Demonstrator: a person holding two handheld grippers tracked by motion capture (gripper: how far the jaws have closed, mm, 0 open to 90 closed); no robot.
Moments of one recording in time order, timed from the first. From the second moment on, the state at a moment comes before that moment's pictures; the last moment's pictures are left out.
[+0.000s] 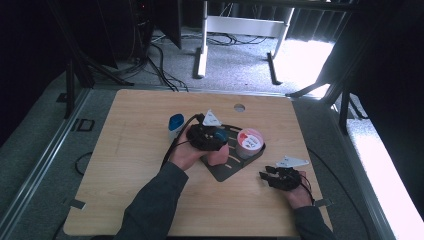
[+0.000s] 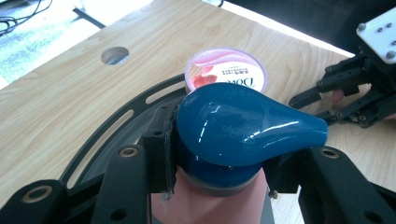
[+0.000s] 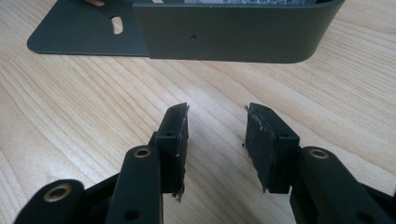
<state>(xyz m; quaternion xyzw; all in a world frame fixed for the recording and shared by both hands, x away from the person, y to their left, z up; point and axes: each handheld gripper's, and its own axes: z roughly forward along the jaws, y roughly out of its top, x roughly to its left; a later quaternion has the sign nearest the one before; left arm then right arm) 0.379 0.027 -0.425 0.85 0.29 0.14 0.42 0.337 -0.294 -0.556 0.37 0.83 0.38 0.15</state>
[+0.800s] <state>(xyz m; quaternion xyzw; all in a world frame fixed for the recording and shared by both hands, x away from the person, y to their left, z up) 0.397 0.016 -0.427 0.84 0.31 0.17 0.41 0.337 -0.294 -0.556 0.37 0.83 0.38 0.15</state>
